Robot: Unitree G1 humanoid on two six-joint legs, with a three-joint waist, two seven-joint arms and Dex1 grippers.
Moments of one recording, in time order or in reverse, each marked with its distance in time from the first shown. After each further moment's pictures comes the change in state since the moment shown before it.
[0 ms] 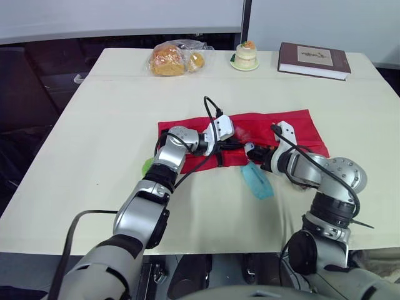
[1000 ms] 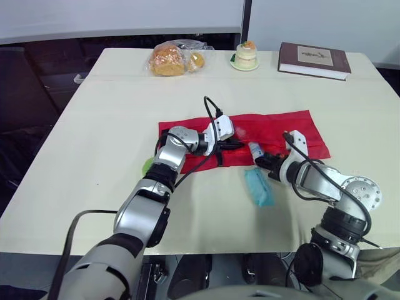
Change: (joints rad) left arm -0.013 0.001 0.000 0.041 0.000 -0.036 0.008; right arm 0.097 -0.020 -0.135 -0.029 0.501 0.000 -0.473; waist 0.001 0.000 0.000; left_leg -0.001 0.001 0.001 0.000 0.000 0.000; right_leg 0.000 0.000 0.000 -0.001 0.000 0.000
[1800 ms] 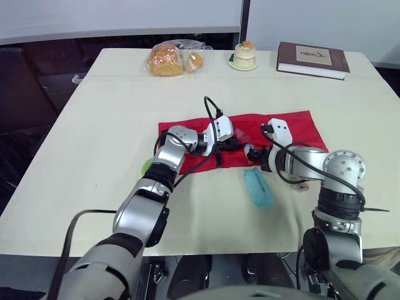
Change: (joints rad) left arm -0.001 0.007 -0.001 -0.001 0.000 -0.009 -0.041; right arm -0.116 -0.142 0.344 0.065 -0.244 -0.005 0.255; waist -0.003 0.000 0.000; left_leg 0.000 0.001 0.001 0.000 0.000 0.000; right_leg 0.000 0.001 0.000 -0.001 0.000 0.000
